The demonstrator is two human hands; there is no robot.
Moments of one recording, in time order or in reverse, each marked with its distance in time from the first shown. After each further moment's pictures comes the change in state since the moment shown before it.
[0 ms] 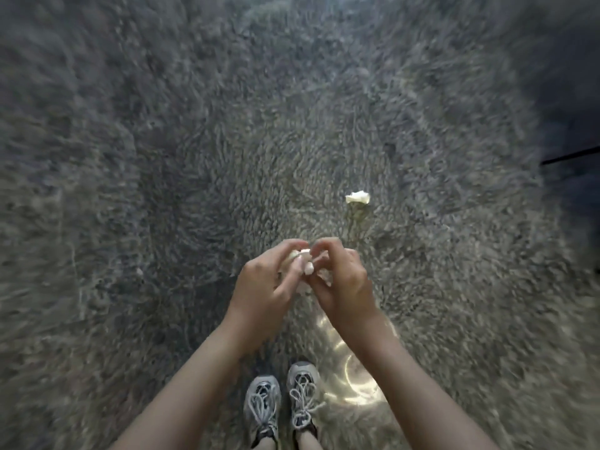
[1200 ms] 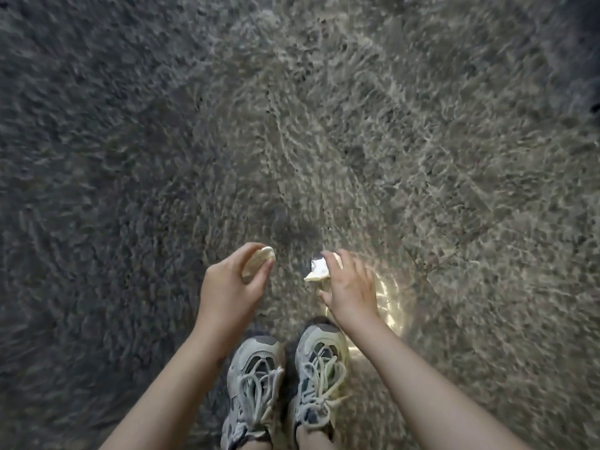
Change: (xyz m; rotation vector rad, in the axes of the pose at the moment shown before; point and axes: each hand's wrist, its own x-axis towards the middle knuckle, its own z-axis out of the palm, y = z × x) left_hand 0.436 -0.180 0.192 0.262 -0.172 -0.116; right_hand 0.227 0.450 0.083 -0.595 -0.332 0.659
